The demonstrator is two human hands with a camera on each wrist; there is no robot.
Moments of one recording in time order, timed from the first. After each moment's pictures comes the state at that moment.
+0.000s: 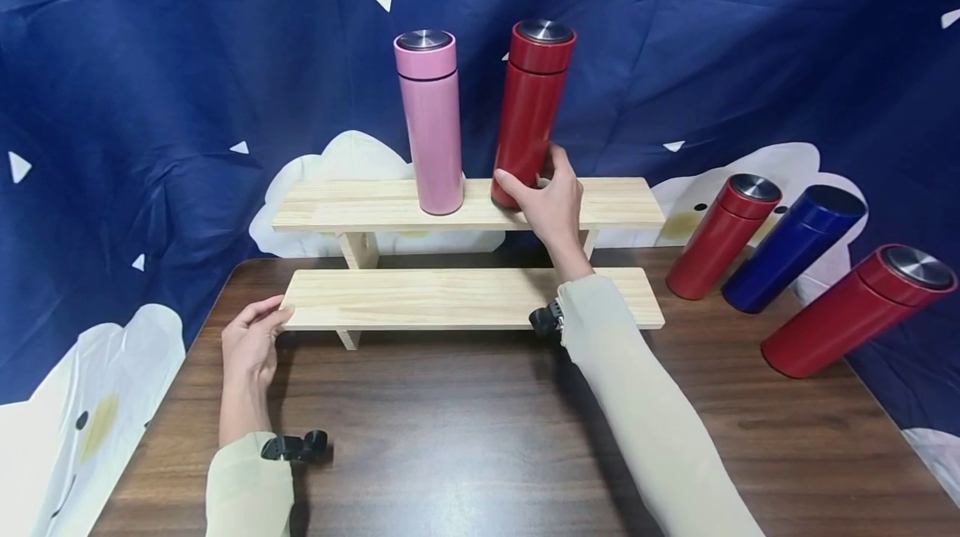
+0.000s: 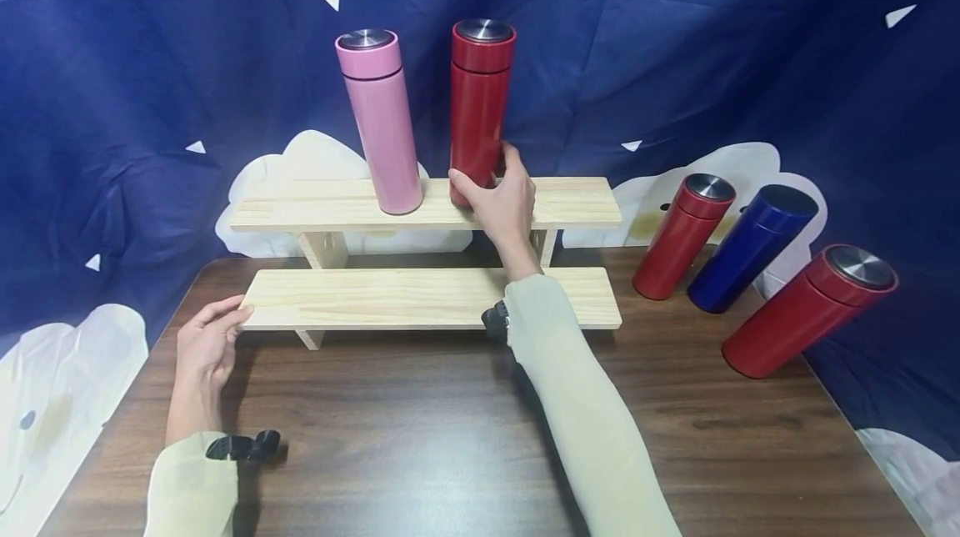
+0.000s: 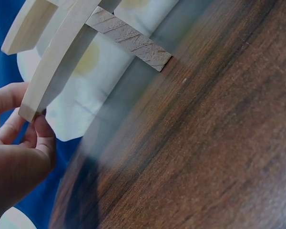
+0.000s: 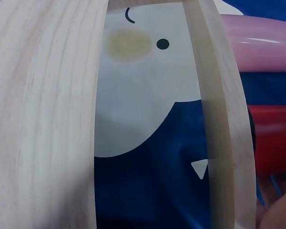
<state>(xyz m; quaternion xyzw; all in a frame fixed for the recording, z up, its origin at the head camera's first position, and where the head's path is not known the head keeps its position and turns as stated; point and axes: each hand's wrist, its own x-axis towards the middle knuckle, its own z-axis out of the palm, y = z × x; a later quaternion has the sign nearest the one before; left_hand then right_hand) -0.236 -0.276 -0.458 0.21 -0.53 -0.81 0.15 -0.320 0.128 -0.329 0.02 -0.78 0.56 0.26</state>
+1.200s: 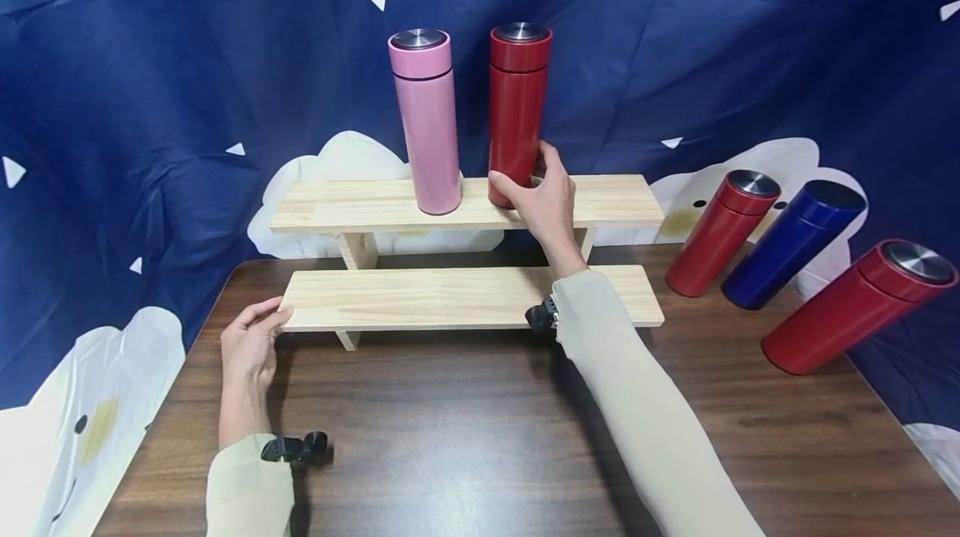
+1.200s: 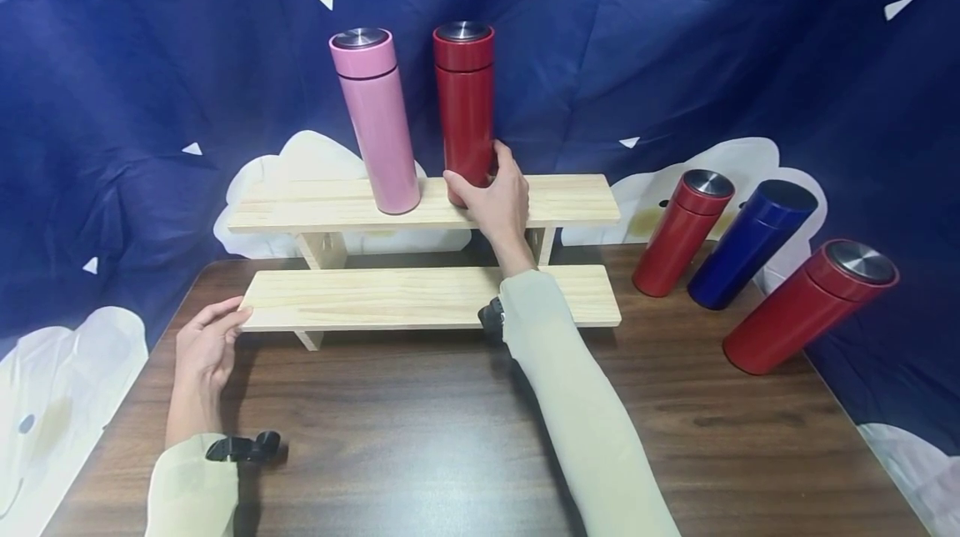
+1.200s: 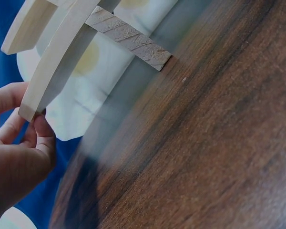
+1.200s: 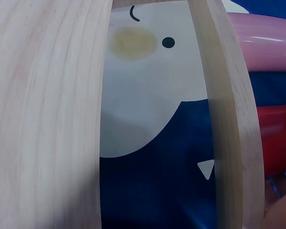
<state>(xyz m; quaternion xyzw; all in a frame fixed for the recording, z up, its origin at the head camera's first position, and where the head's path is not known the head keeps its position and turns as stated) -0.236 -0.276 -0.458 0.21 -0.52 -0.81 0.16 -0.323 0.126 -0.331 0.01 -0.79 0.56 0.24</state>
